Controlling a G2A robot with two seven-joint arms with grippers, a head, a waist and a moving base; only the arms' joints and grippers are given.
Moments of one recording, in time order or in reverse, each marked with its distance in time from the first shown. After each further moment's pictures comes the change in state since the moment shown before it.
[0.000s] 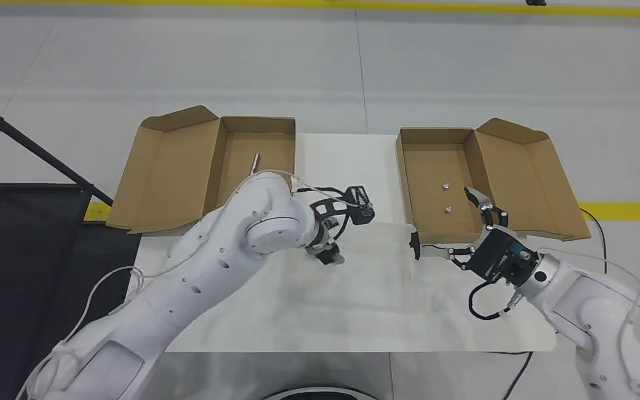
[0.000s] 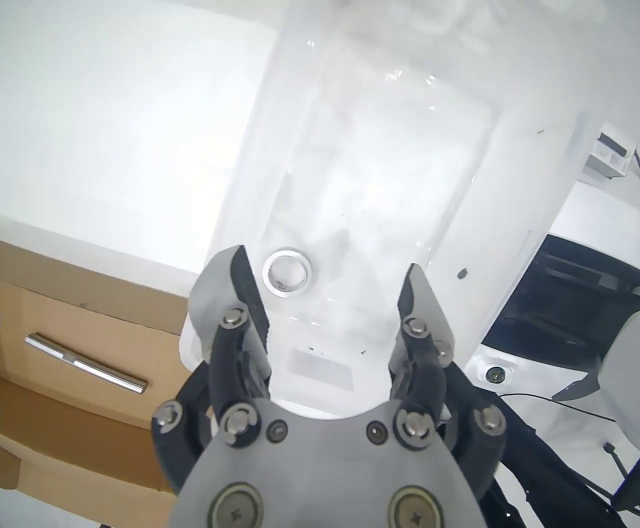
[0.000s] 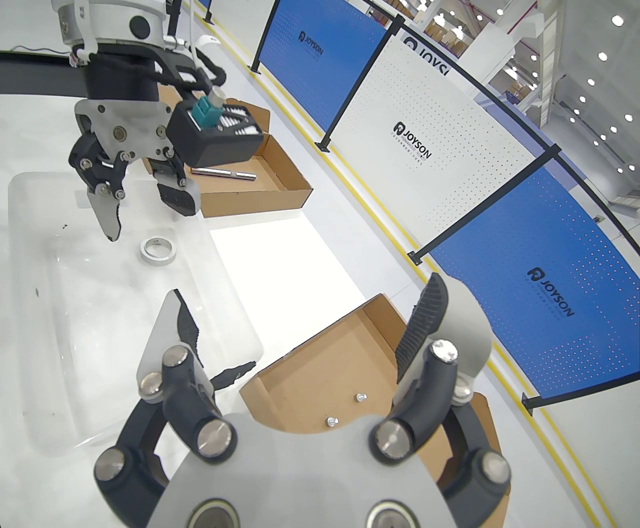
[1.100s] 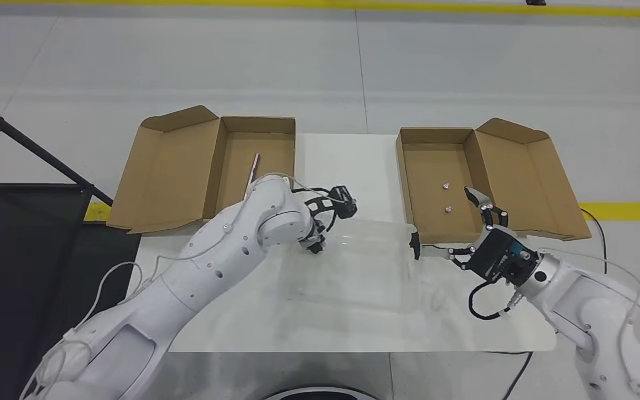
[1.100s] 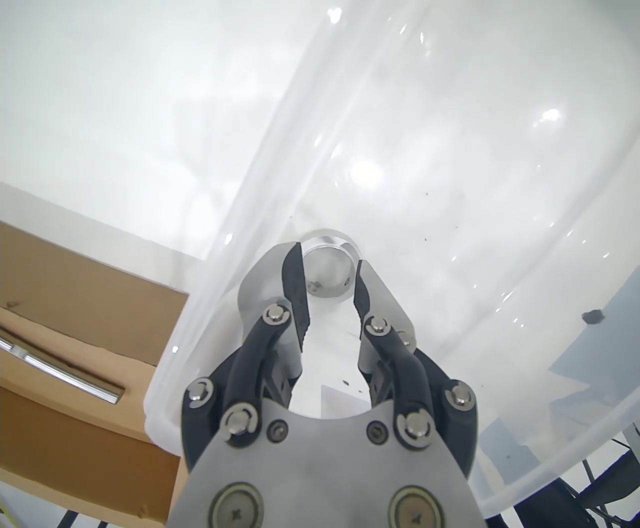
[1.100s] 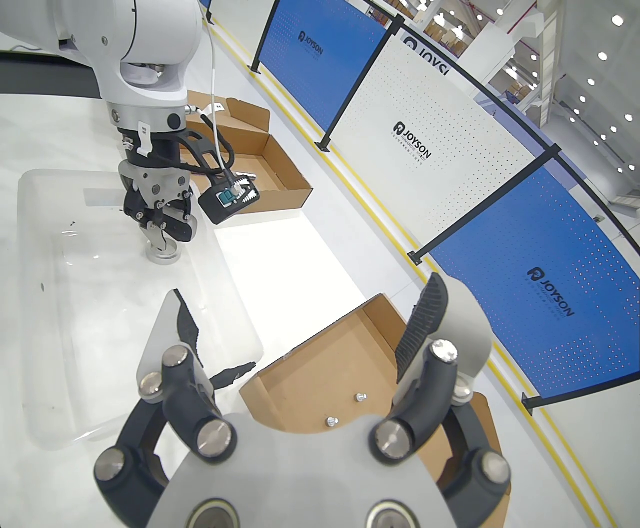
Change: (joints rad) left arm -0.047 -0.028 0.090 0.267 0.118 0.018 0.114; right arm 0.000 0.000 0.000 0.000 0.000 0.000 0.000
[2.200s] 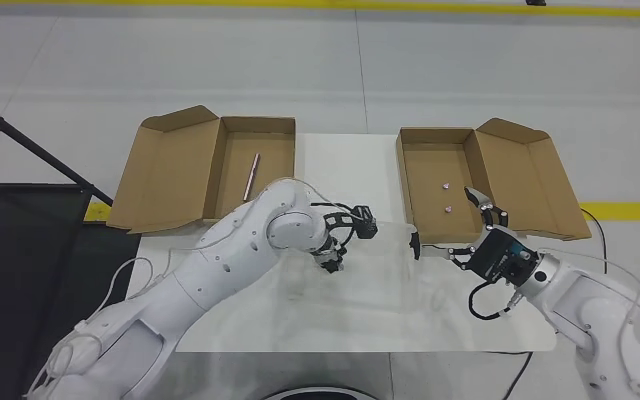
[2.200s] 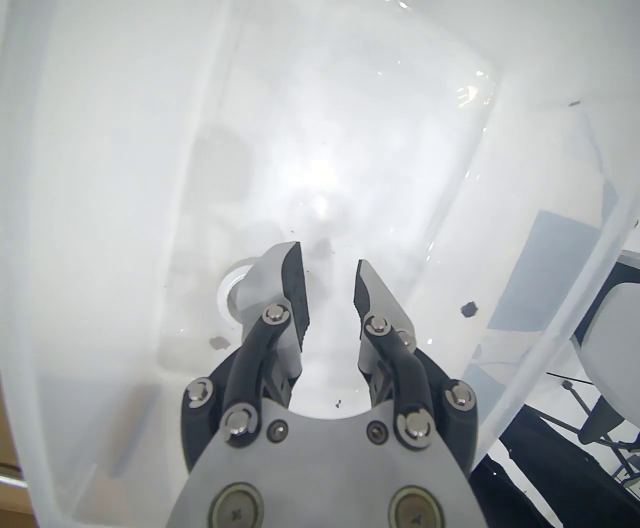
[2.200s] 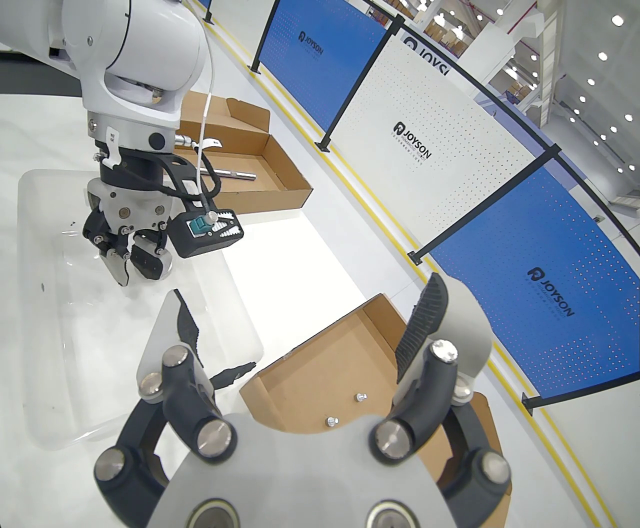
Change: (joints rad) left arm -0.041 -0.032 0.065 0.032 -0.212 -0.108 -0.021; right arm 0.000 0.000 0.000 0.000 0.000 0.000 0.000
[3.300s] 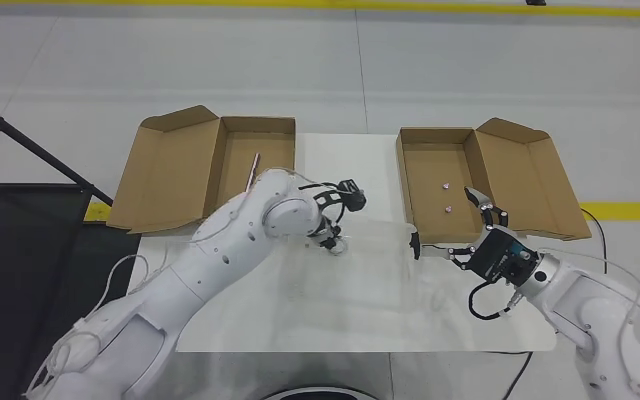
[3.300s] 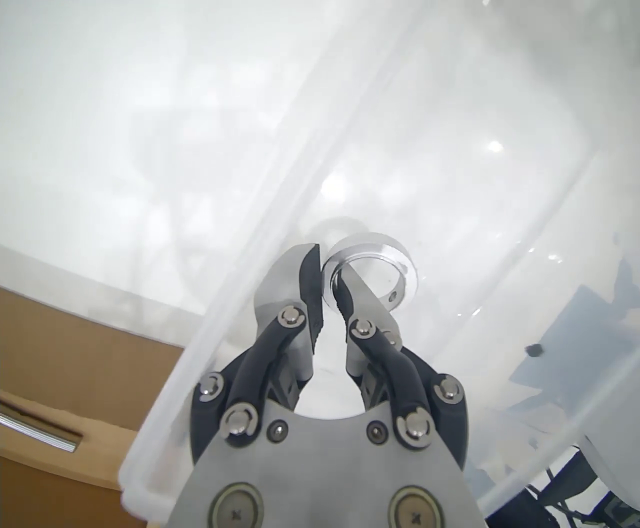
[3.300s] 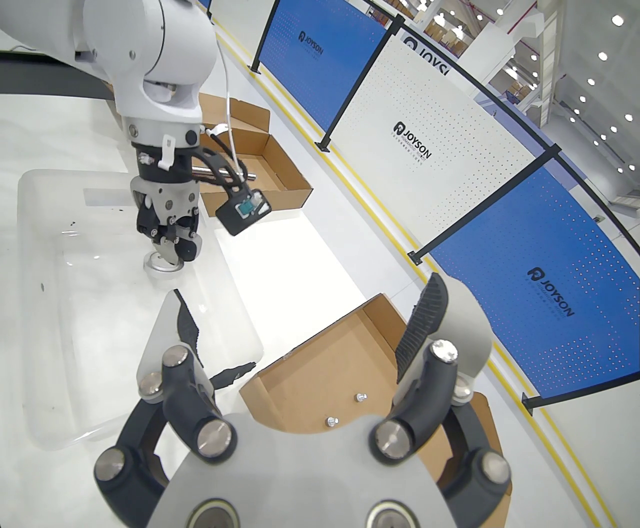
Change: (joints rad) left arm -0.005 -0.003 -0.081 0.042 0.041 0.119 0.101; right arm 0.000 0.000 0.000 0.000 0.000 0.000 0.000
